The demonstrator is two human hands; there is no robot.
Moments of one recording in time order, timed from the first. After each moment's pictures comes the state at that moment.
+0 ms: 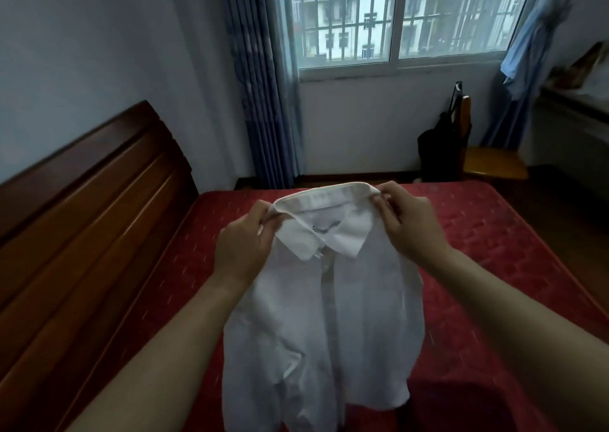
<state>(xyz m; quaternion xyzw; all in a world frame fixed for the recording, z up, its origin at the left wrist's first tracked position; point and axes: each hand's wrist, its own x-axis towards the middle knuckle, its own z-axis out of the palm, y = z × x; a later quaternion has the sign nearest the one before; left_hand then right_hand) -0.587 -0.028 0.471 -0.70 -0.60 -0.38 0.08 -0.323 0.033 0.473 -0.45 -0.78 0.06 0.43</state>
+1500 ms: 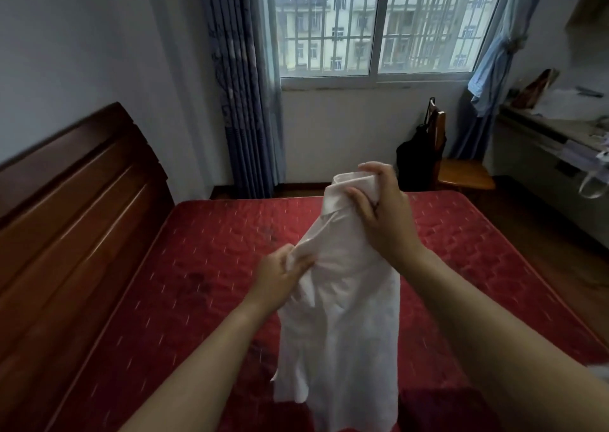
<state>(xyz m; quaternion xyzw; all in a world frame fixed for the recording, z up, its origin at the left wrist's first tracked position) -0.612 0.000 0.423 -0.64 -0.53 -0.46 -0.32 -0.425 0.037 0.505 -0.43 -0.72 0.08 0.55</state>
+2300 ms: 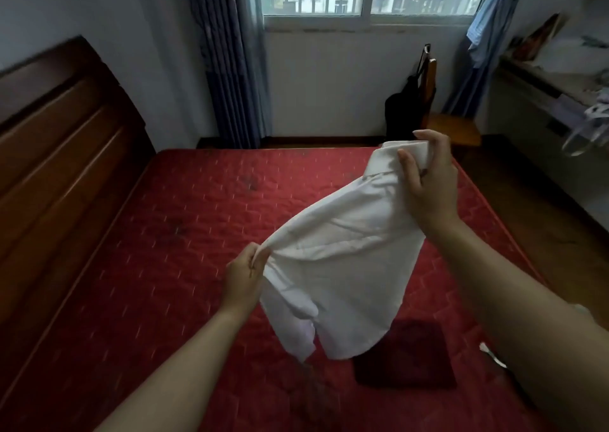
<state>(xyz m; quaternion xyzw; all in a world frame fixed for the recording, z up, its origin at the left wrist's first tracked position) -0.532 -0.098 0.339 -0.58 -0.61 -0.50 -0.22 -0.261 -0.014 0.468 -0.52 -0.65 0.08 0.55</state>
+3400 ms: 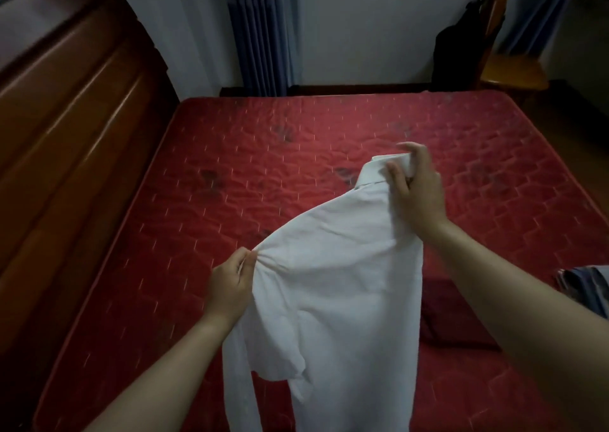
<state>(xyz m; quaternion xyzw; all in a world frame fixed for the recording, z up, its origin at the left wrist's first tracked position) -0.691 -0.149 0.243 -0.58 -0.68 -0.39 -0.22 -0.411 -0.010 0.307 -0.57 -0.65 0.18 0.47</state>
